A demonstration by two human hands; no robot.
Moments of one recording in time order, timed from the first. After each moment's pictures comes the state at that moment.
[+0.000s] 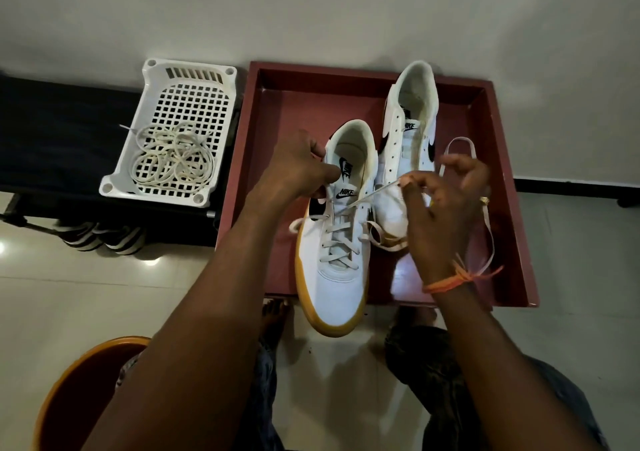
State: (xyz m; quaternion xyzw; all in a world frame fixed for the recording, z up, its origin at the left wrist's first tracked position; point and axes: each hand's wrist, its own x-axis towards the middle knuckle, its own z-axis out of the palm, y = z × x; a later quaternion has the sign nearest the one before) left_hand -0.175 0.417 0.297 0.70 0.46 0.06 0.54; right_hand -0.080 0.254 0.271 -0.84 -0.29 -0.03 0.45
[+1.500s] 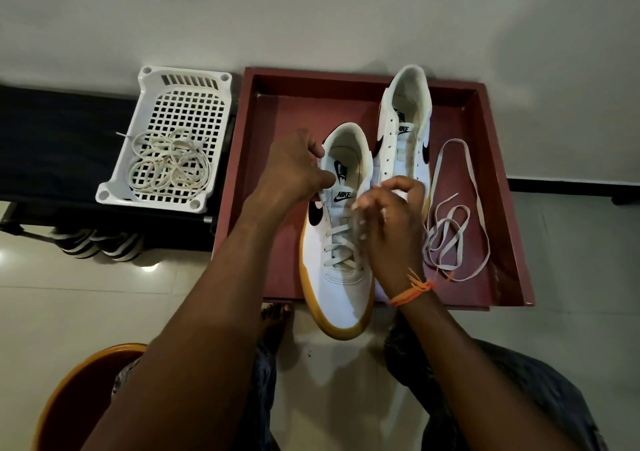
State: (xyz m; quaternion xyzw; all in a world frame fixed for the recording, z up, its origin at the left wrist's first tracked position) left_hand -0.175 0.417 0.294 0.75 0.45 0.09 0.47; right_hand -0.110 0.263 0.255 -0.80 -0.36 0.04 0.47
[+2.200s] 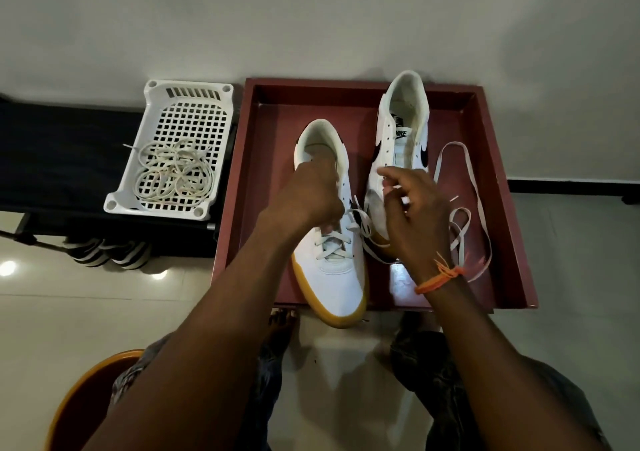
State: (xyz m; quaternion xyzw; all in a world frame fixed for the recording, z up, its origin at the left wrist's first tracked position) left_hand -0.169 0.390 0.309 0.84 0.39 -0.07 0.38; right_hand -0.073 0.258 0.265 -0.79 -0.42 0.01 0.44
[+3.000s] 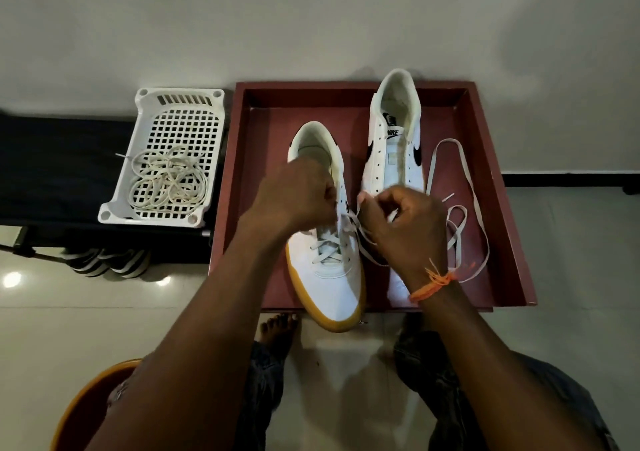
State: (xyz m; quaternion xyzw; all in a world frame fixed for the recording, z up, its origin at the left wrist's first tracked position) left_hand -0.174 0.400 0.305 0.92 0.31 -0.06 0.22; right_hand -0.081 0.253 0.268 -0.83 -0.37 0.04 0.43
